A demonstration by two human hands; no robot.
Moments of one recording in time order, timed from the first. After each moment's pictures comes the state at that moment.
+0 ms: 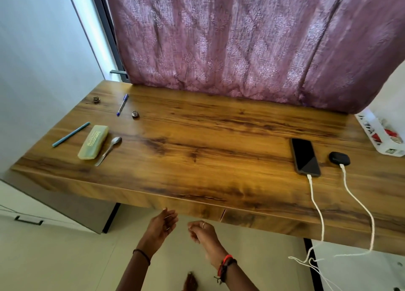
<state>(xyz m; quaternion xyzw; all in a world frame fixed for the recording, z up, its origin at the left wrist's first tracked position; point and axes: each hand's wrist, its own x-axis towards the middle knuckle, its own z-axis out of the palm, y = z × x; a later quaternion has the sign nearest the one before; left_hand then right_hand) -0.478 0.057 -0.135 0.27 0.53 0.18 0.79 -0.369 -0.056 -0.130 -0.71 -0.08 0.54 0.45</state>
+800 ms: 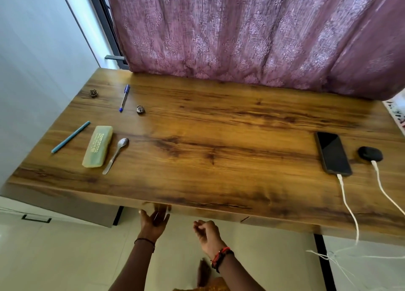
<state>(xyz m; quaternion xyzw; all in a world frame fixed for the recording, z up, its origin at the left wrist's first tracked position) -0.516 0.159 -0.213 -0.07 0.53 0.28 0.80 -0.394 0.019 -0.171 -0.52 0.32 0.51 0.61</state>
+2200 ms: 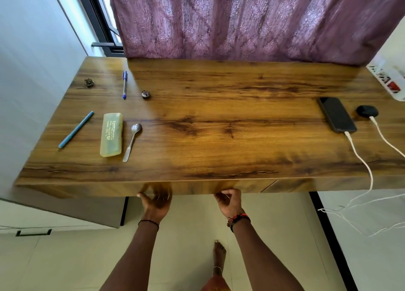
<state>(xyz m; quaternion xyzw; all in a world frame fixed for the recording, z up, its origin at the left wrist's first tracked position) -0.571 0.222 -0.218 -0.08 0.45 0.27 0.85 -0.409 0.050 -0.196 -0.40 0.33 0.38 0.77</state>
